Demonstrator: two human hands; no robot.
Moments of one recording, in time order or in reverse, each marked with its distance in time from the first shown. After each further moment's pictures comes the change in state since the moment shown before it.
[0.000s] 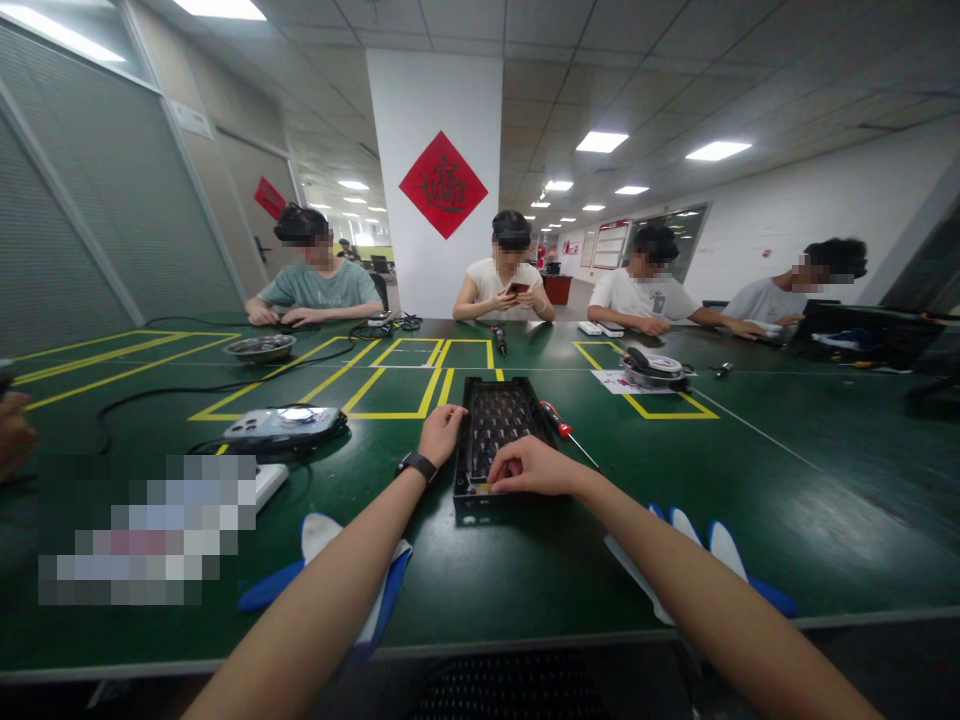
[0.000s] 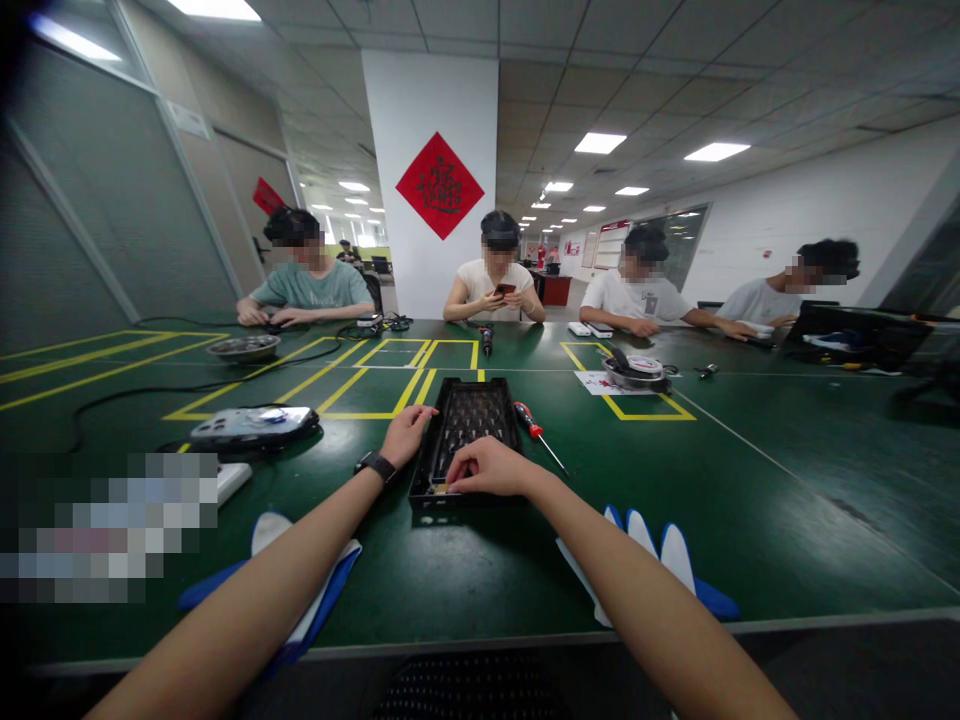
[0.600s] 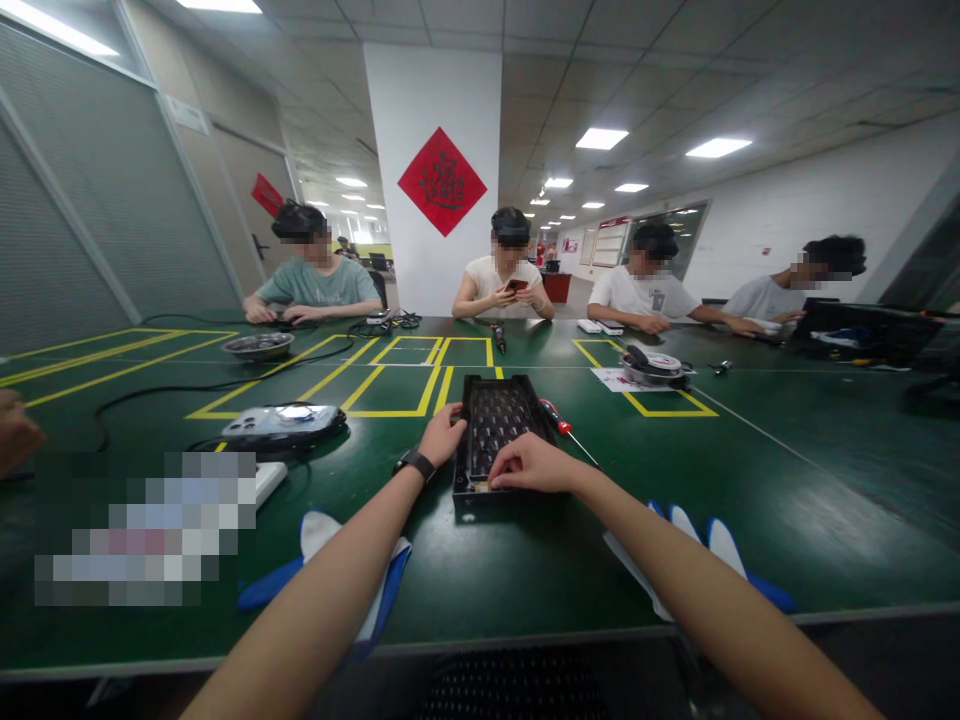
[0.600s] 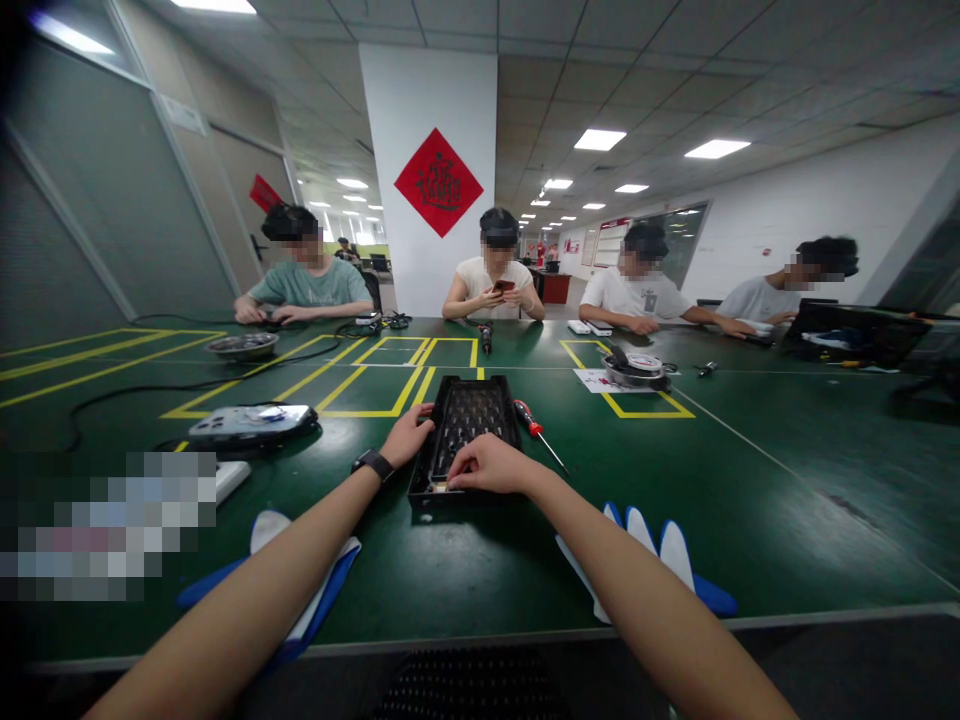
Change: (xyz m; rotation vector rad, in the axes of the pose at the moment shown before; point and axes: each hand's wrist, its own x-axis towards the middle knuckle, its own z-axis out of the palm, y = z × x) left_hand -0.001 -0.002 0.003 -0.019 -0.111 -0.039; right_hand 0.000 -0.003 -0.001 -0.058 0.007 -0.004
